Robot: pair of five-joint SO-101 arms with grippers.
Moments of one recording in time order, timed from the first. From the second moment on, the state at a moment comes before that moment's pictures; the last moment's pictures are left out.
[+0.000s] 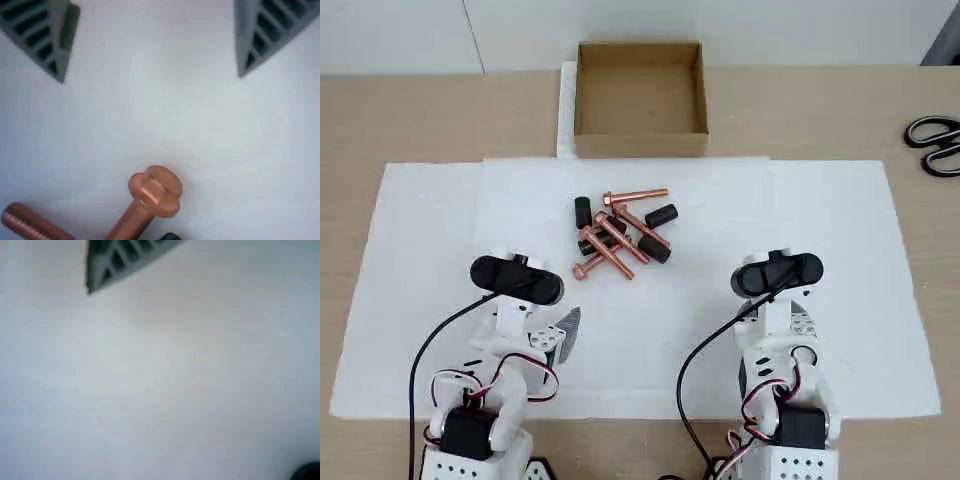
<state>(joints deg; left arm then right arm) 7.1 -103.7 92.8 63.9 0.6 1.1 -103.4 96.0 55.1 8.7</state>
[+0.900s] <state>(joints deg) 11.3 -103.7 92.8 63.9 0.6 1.1 -103.4 96.0 54.8 9.3</state>
